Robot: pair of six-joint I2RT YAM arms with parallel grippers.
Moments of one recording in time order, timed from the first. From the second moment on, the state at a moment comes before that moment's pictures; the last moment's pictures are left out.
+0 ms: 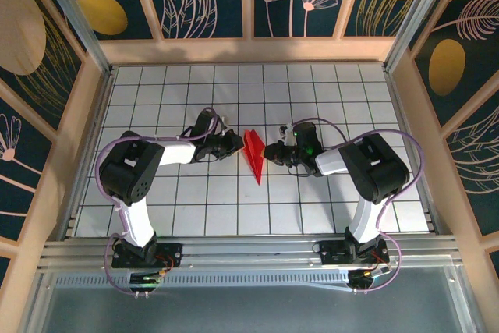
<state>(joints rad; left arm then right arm) -0.49 1.87 0.90 0.20 0.50 -0.93 0.47 1.81 0.66 0.50 -0.64 0.83</state>
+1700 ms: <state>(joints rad) -0.50 1.84 0.90 0.21 0.49 -0.95 0.67 1.73 0.97 -0.16 -0.35 0.65</state>
